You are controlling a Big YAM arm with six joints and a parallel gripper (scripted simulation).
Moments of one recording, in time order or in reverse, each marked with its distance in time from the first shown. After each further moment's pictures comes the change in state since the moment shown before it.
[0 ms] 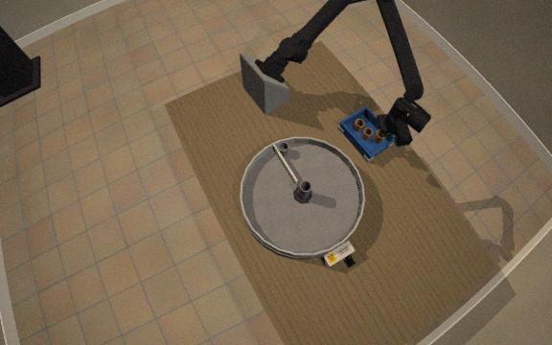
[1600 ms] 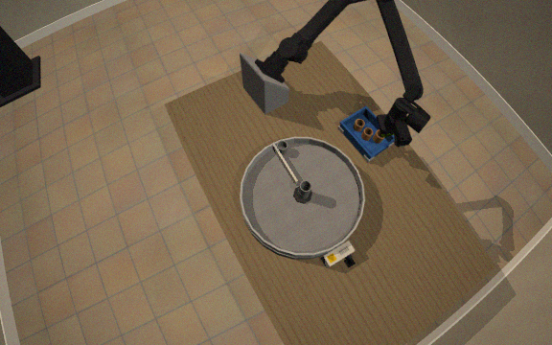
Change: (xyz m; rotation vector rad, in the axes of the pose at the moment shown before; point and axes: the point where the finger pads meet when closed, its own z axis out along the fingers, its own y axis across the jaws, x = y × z) arm 0.000 -0.001 0.001 0.000 0.000 0.001
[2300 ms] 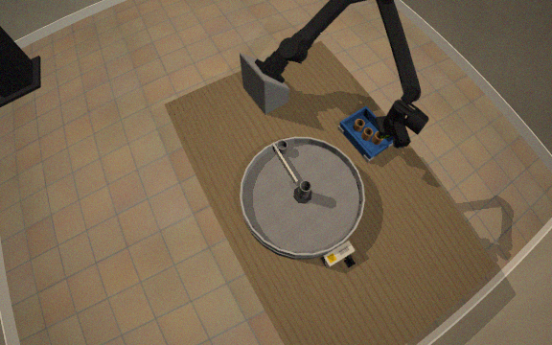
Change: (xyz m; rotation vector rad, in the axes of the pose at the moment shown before) arm 0.002 0.001 0.015 0.001 0.002 -0.011
